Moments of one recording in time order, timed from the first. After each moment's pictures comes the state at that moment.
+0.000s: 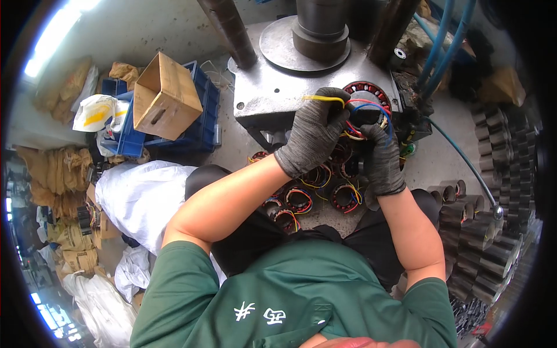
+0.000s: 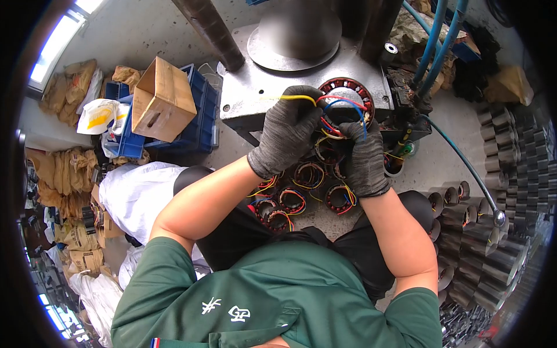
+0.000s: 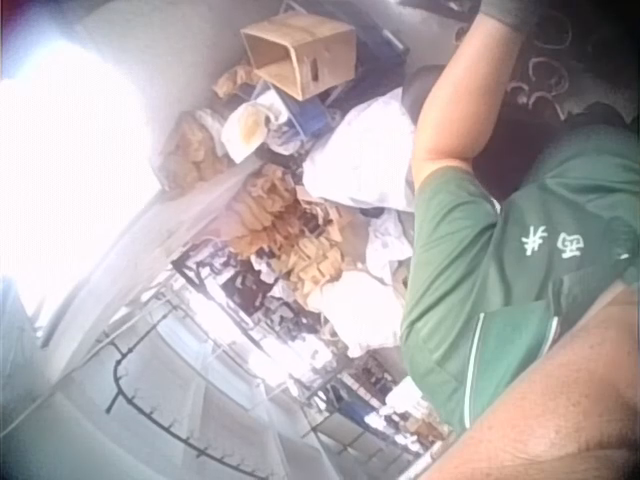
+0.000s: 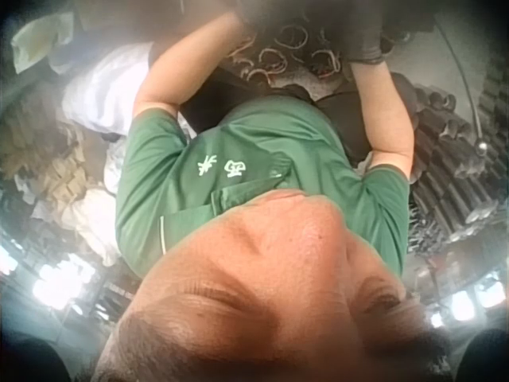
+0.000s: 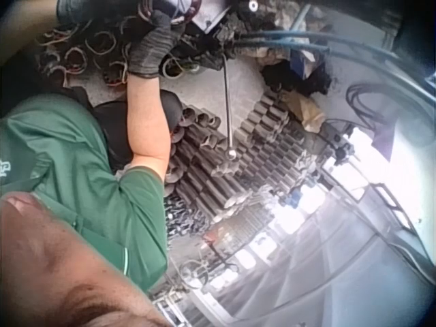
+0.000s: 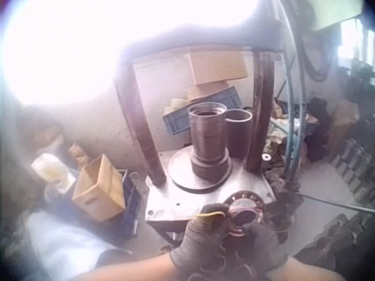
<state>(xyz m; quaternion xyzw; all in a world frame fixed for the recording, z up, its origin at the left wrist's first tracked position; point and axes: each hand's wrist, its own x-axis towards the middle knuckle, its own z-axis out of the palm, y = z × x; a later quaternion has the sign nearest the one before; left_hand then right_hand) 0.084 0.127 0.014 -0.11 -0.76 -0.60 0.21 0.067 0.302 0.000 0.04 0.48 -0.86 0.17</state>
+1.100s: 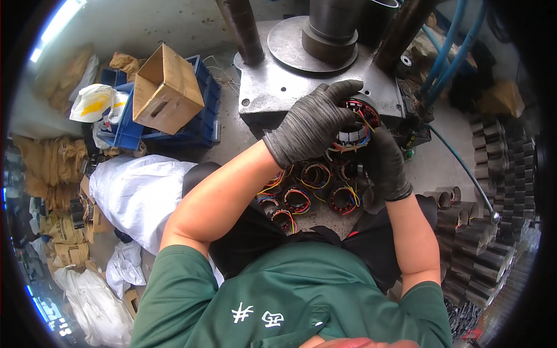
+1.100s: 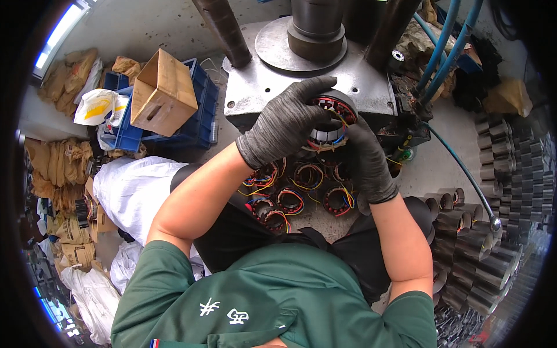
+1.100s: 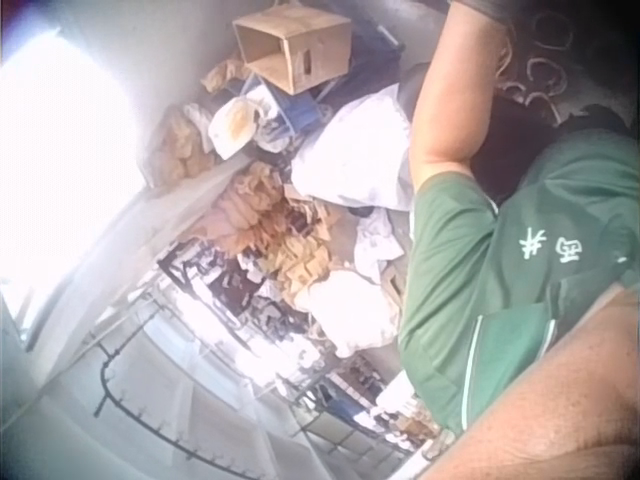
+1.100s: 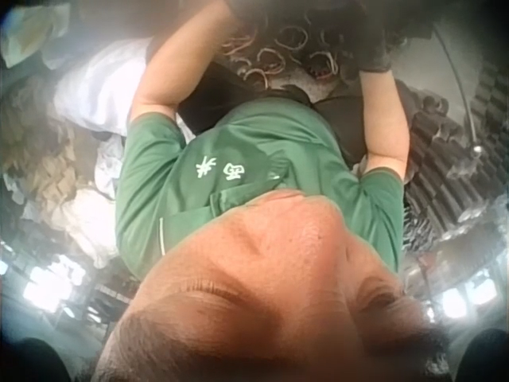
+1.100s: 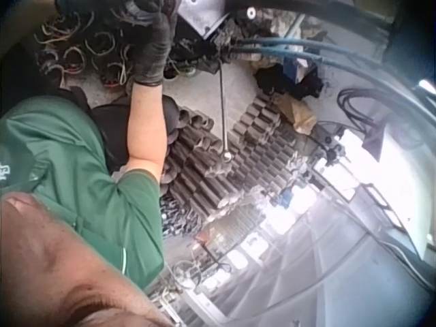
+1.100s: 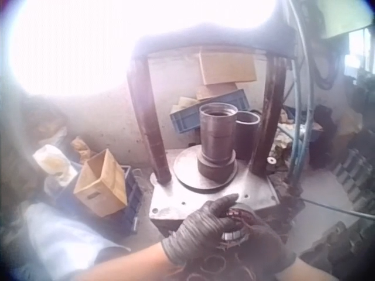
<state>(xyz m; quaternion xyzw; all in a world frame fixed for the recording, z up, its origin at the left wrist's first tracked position) 0.074 0.086 0.039 -0.30 -0.87 -0.33 0.21 0.074 0.302 0.022 -0.08 0.49 -0.82 0.29</state>
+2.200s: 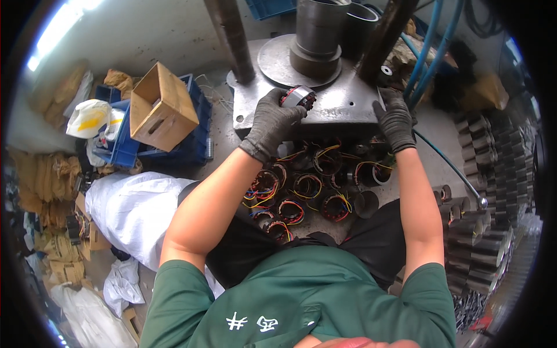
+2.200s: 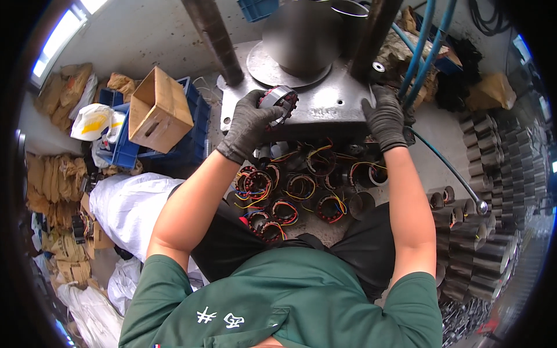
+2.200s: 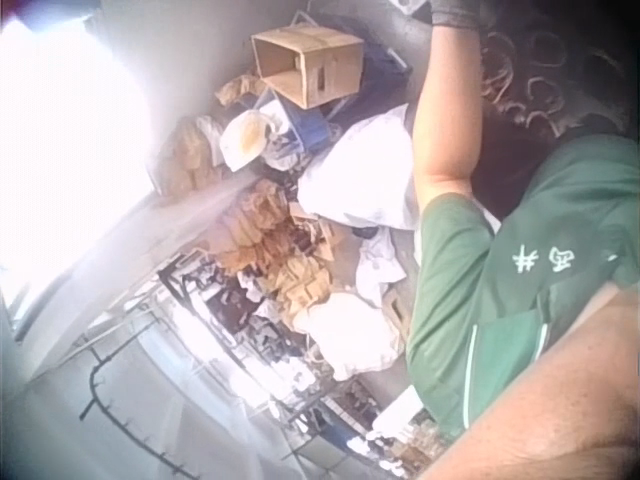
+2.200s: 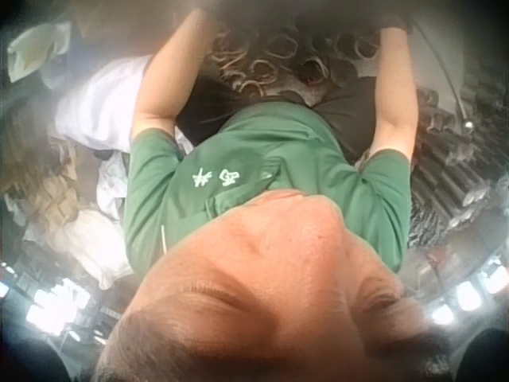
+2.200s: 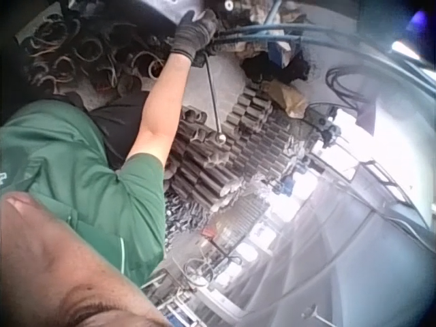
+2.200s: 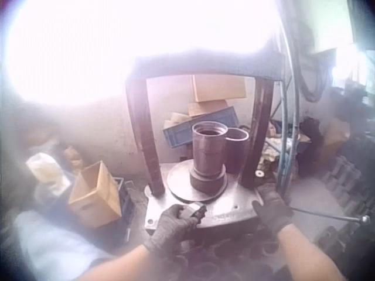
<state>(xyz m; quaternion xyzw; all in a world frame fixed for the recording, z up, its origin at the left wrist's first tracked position) 0.067 0.042 0.026 0.10 -0.73 -0.67 0.08 -0.072 0.360 -0.010 -0.19 0.95 -0.15 -0.22</state>
